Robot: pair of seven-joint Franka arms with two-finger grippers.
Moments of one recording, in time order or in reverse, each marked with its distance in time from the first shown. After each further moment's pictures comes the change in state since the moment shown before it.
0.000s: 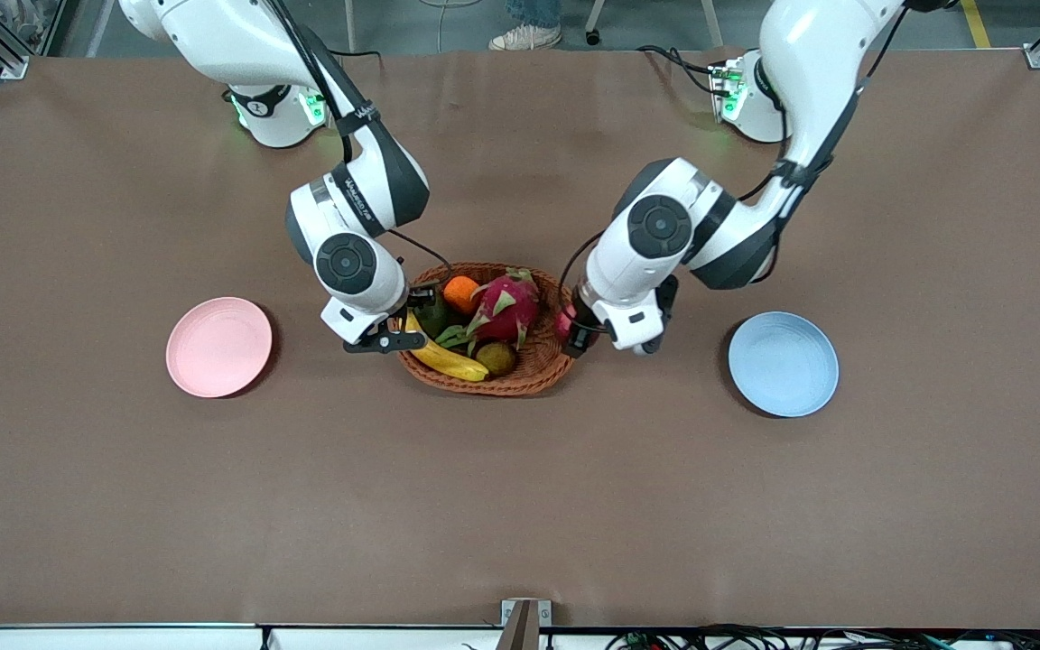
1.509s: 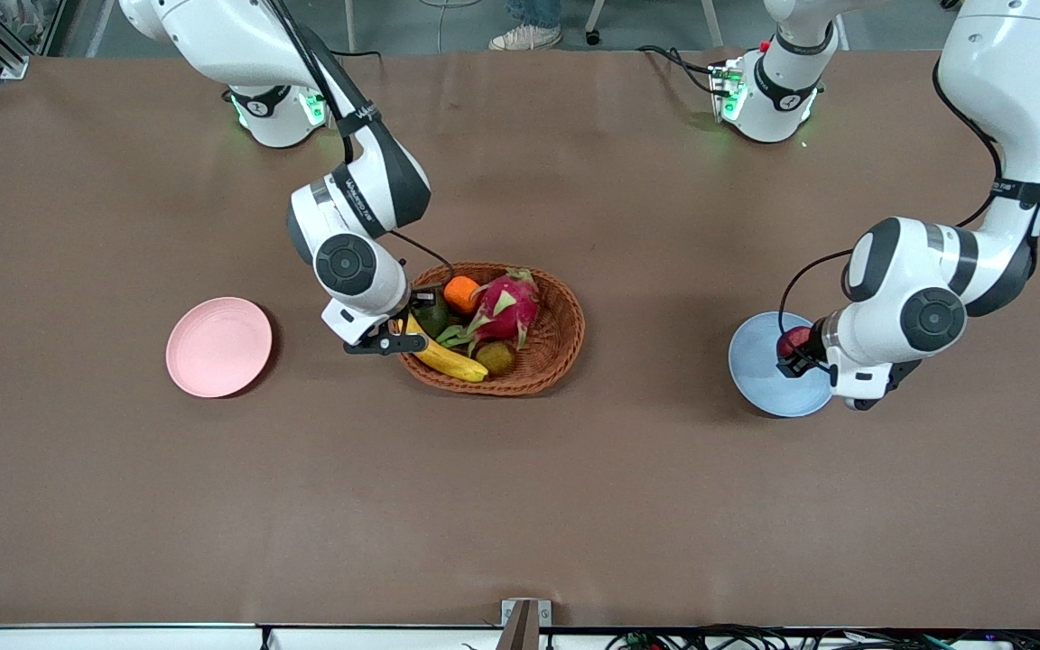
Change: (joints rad) left arm 0.538 -0.044 0.008 -0.277 0.151 -0.056 0.889; right arm 0.001 0.005 0.000 0.015 0.012 0.002 0.021
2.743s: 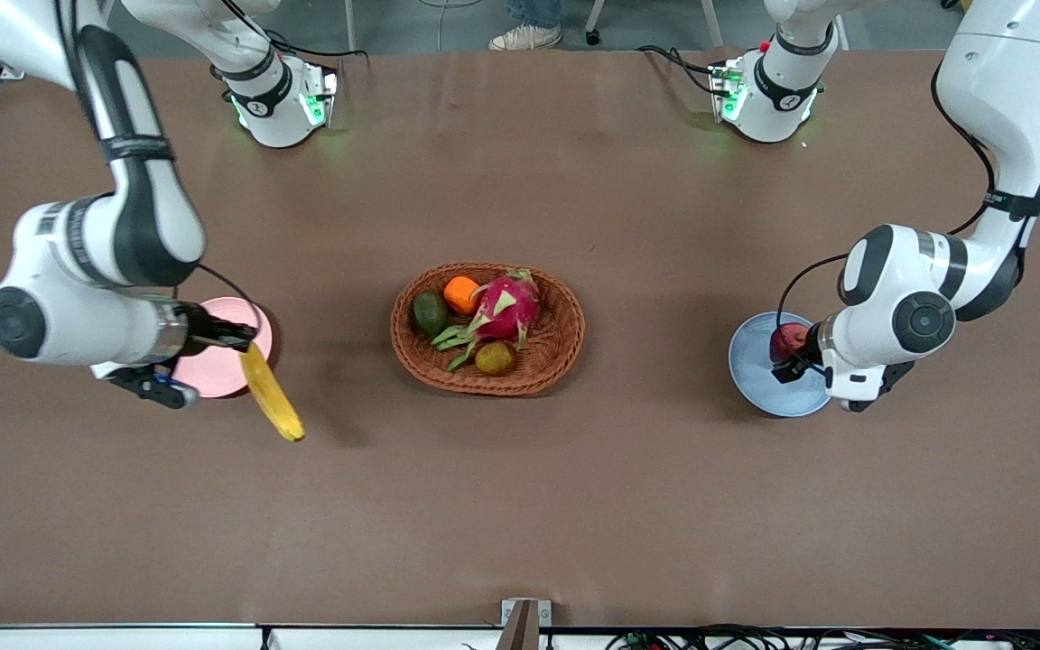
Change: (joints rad) left arm 0.020 -0.001 -0.025 0.016 0.011 0.016 0.003; right arm -0.491 -0.088 -0.041 0.112 0.063 -0.303 -0.137
